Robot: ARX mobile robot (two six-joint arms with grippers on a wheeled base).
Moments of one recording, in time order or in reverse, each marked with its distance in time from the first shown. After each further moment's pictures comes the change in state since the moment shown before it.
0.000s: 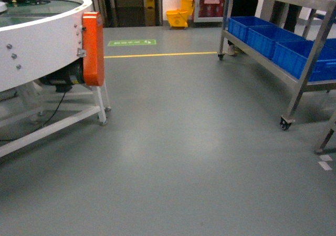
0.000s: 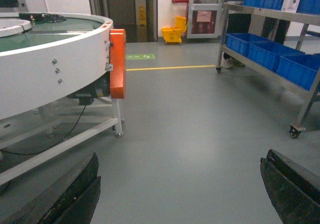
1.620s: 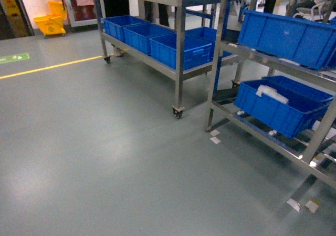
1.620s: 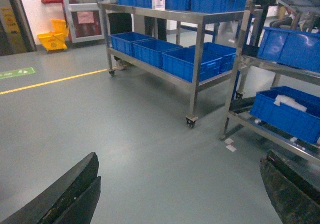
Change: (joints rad) left arm 0.000 0.000 0.000 0.000 0.000 0.000; right arm -0.001 0.000 0.000 -0.002 0.000 0.000
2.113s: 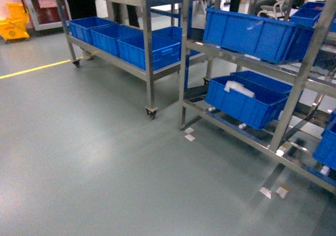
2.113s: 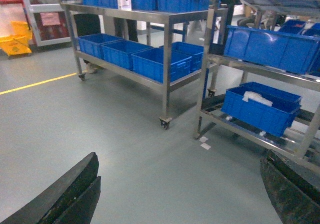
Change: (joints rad) left arm 0.000 0.000 0.000 0.000 0.000 0.000; right arm 0.000 0.000 0.000 0.000 0.000 0.000
